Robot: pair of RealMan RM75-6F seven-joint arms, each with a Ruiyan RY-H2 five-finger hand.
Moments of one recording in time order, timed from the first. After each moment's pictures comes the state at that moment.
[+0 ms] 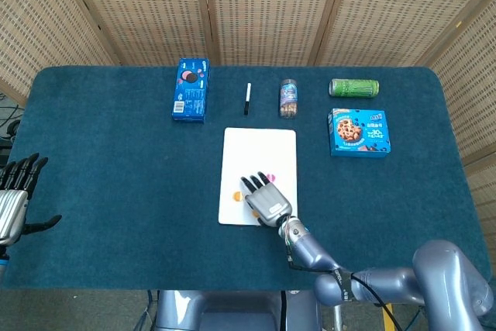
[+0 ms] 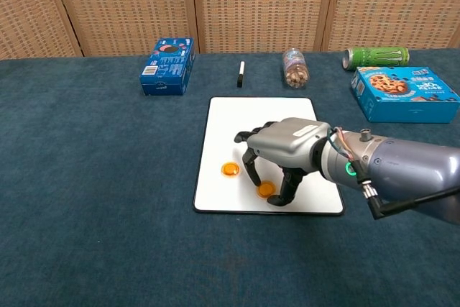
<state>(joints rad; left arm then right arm) -0.17 -1.07 -0.07 -1.65 1.42 1.38 0.05 0.98 -1.71 0.08 -1.53 -0.77 0.92 -0.77</state>
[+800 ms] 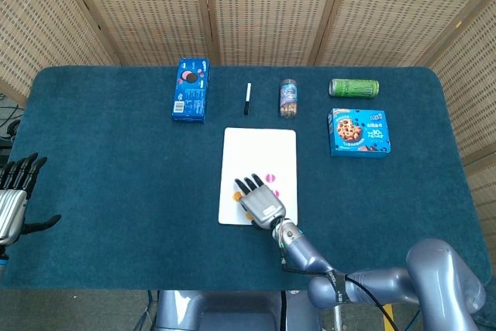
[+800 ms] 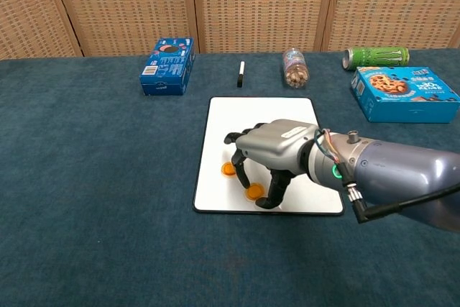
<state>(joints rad) -0.17 -1.06 -0.07 -1.65 1.42 1.38 0.04 1.00 -1.74 0.09 -1.55 -0.73 0.94 -0.79</state>
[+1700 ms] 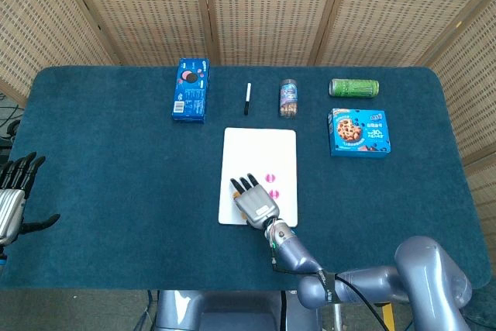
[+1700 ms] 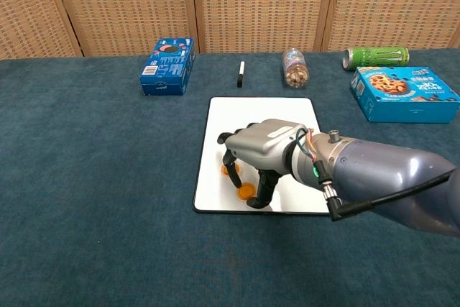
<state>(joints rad) -0.17 -1.06 -0.07 -1.65 1.42 1.38 0.02 1.05 -1.77 0.11 -1.56 -0.63 0.98 -0.87</state>
